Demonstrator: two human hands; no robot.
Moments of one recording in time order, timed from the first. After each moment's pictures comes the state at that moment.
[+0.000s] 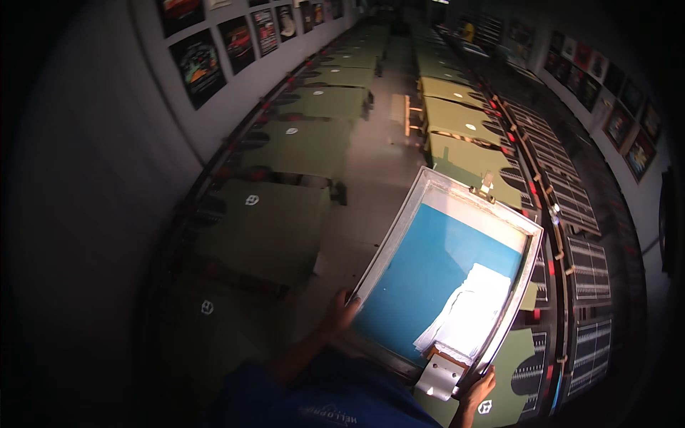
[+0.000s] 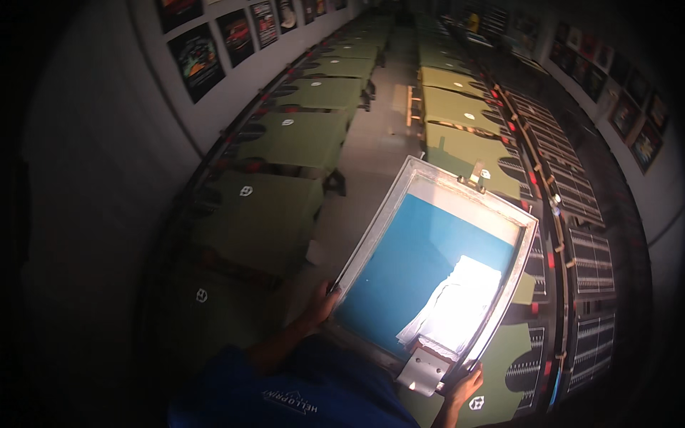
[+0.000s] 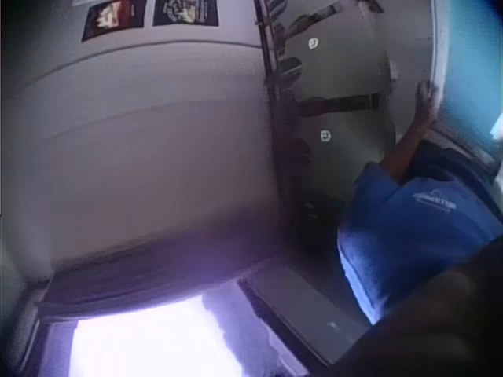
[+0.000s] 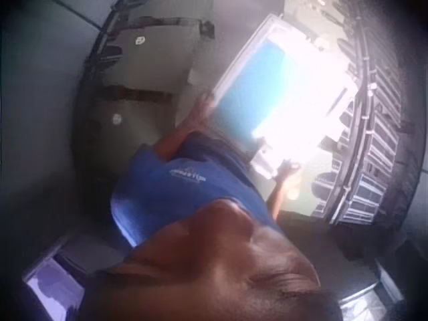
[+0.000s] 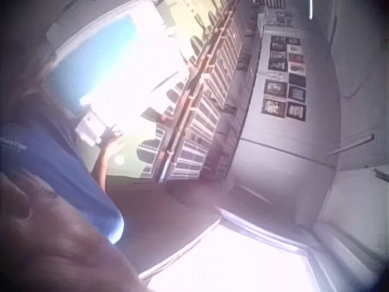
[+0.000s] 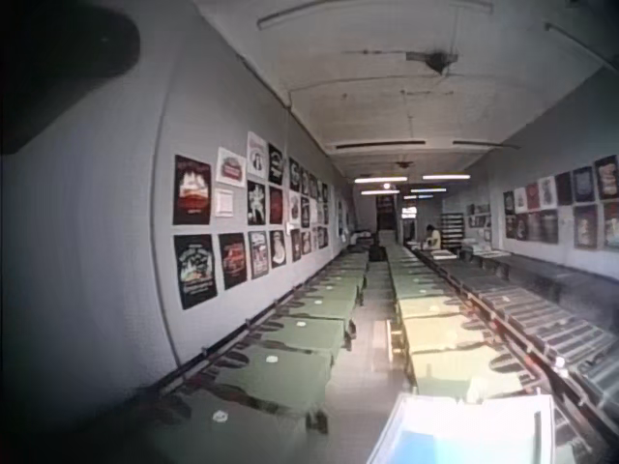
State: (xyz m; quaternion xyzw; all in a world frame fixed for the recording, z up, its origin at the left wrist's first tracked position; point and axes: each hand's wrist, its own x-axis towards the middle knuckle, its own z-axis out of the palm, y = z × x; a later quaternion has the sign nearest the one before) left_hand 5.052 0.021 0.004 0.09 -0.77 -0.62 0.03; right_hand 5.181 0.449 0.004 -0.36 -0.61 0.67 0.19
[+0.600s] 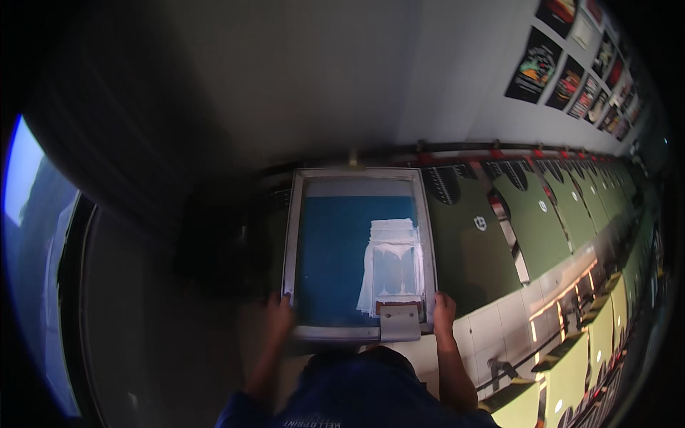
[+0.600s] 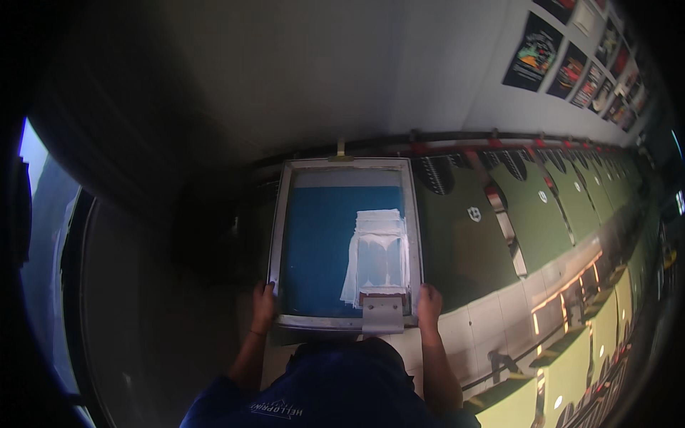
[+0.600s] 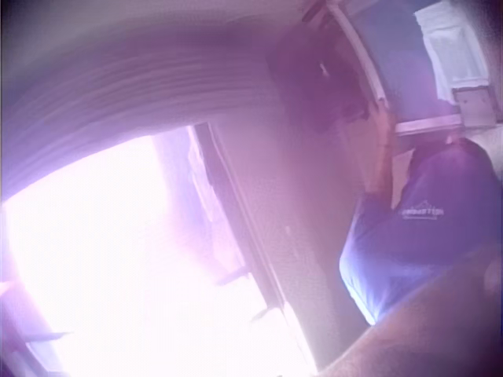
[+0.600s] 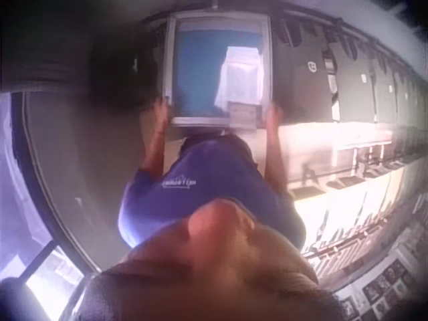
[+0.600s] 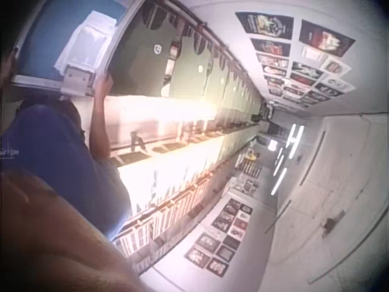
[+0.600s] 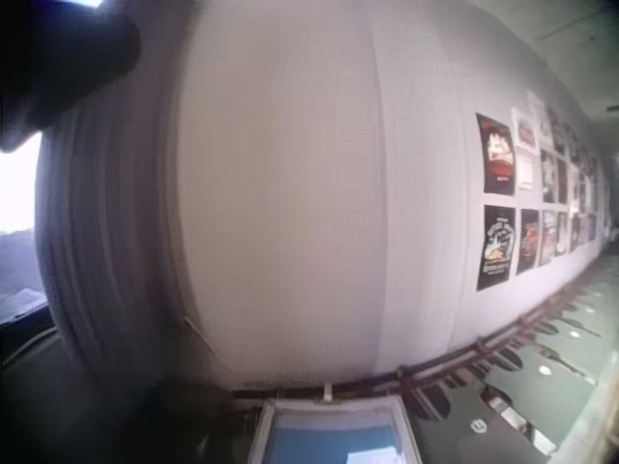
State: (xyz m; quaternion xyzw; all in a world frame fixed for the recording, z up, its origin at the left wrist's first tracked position) left_hand 5.390 -0.163 0.017 0.74 -0.41 -0.40 0.36; right_hand 4.961 -0.110 -0.014 0.32 -0.76 0.50 -0.28
